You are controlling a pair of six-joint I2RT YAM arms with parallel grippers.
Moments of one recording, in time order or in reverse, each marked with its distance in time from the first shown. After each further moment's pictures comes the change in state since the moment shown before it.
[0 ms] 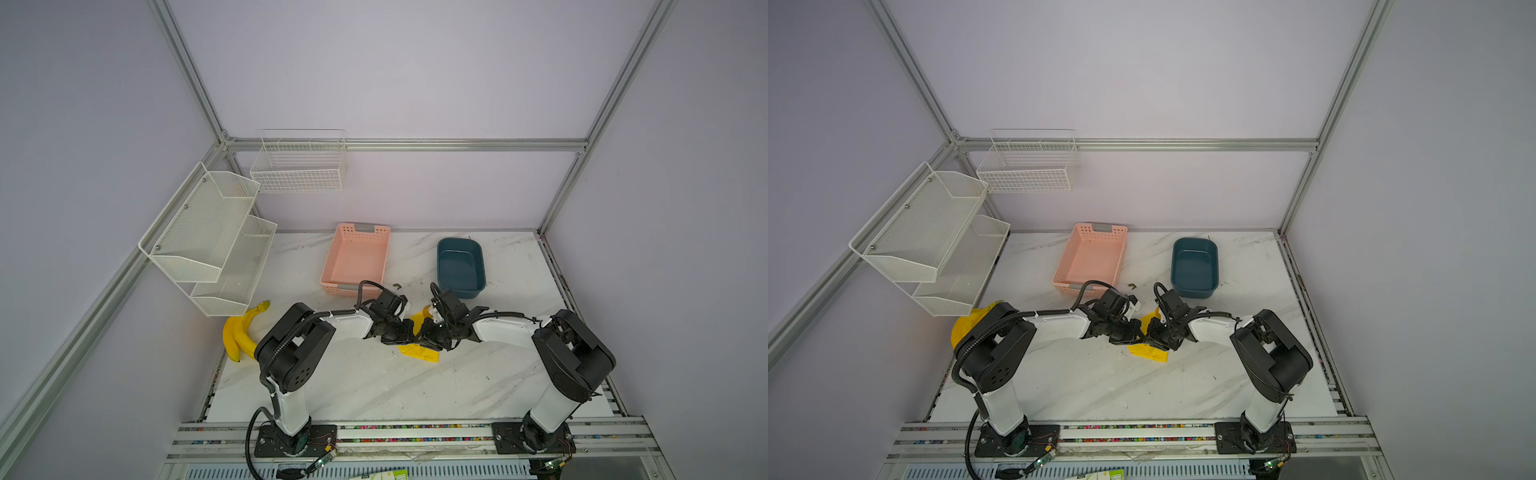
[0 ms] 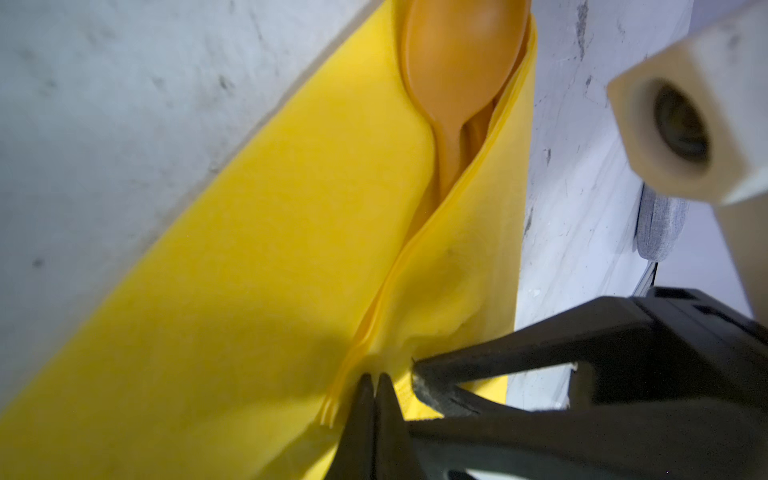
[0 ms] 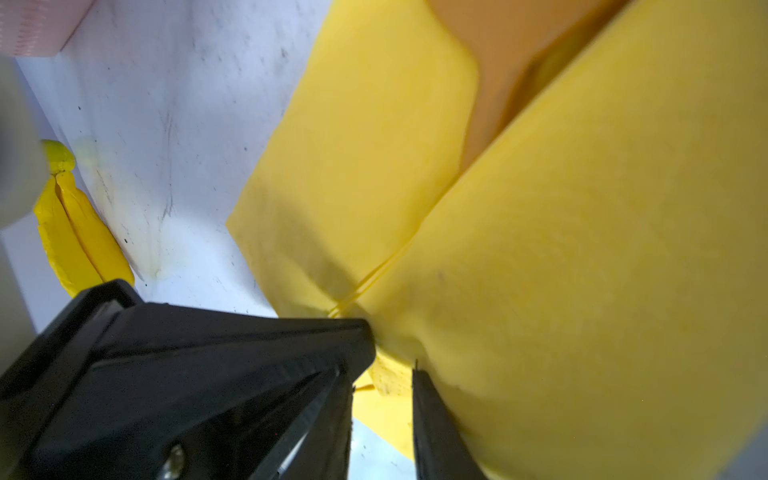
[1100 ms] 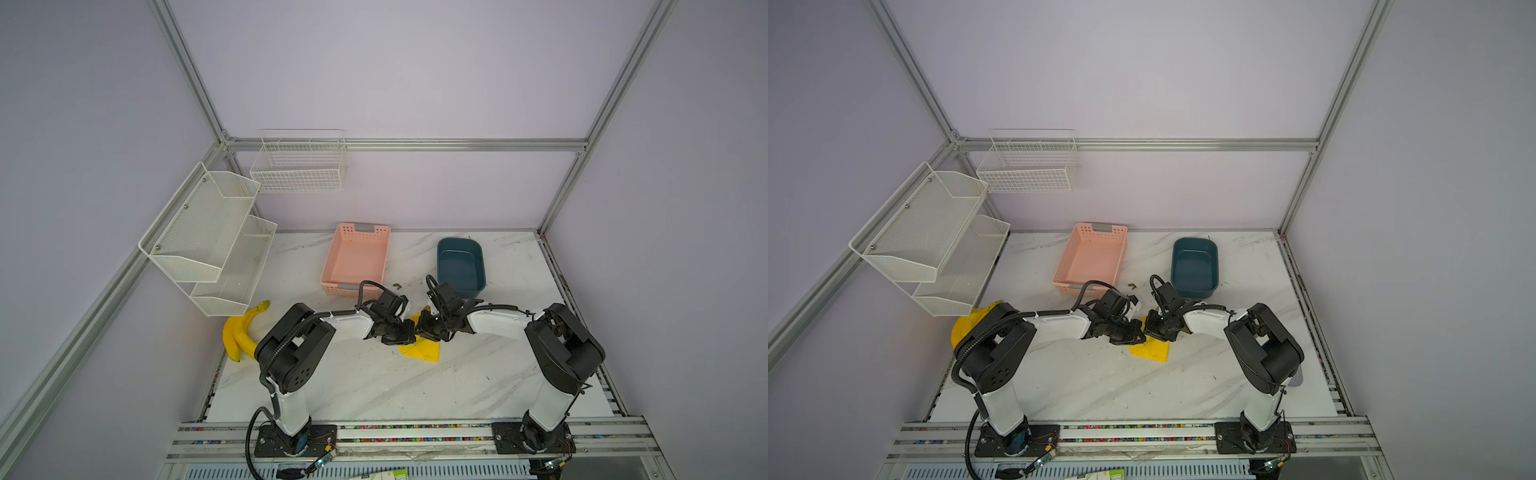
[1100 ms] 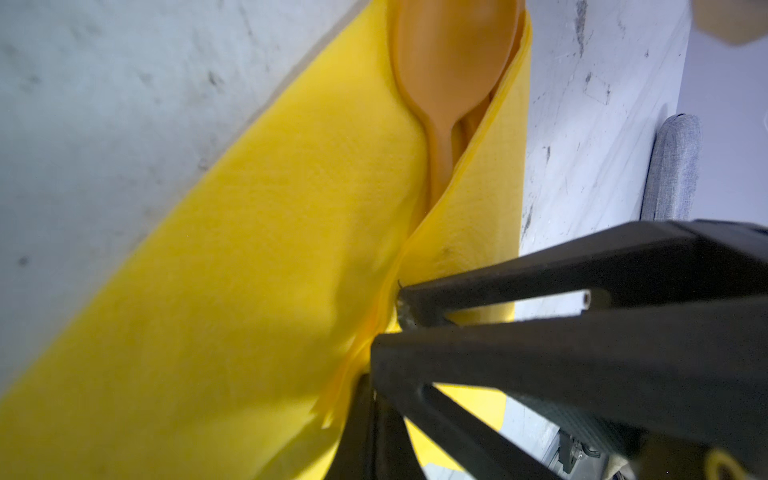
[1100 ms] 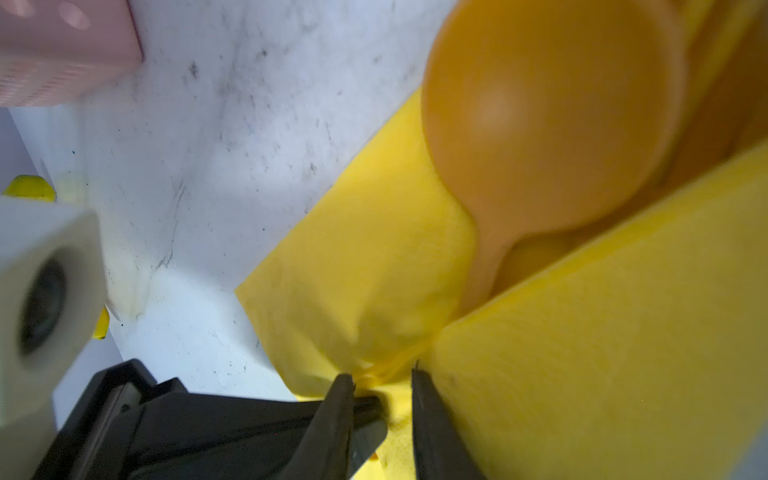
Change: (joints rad) left arm -0.008 -0.002 0.000 0.000 -0.008 0.001; right arm -0.010 0.062 0.094 -0.025 0.073 -0.050
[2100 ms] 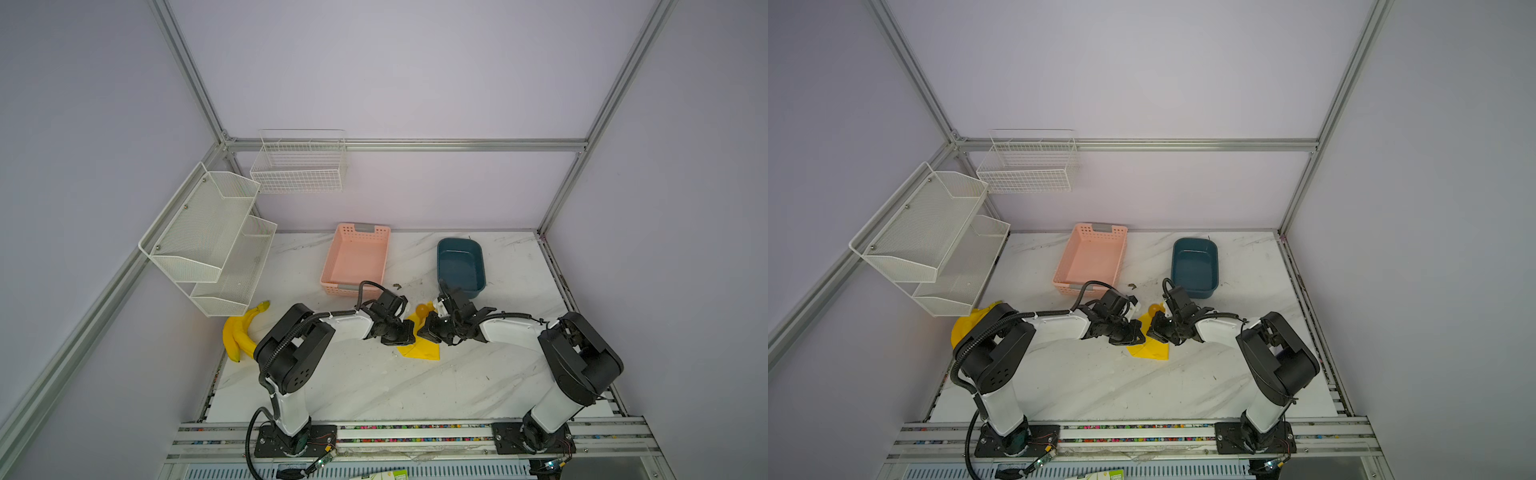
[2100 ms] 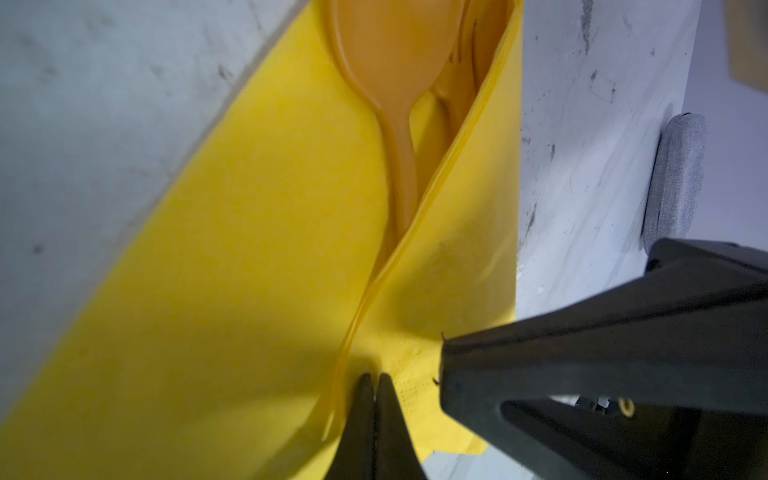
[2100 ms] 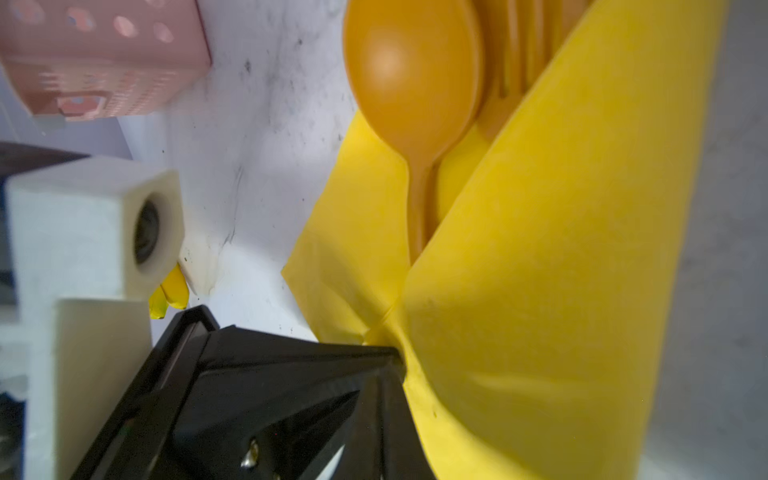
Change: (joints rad) left arm 0.000 -0.005 0.000 -0.014 -0.005 0.002; right arm -0.047 -0.087 -0.134 0.158 -0.113 0.084
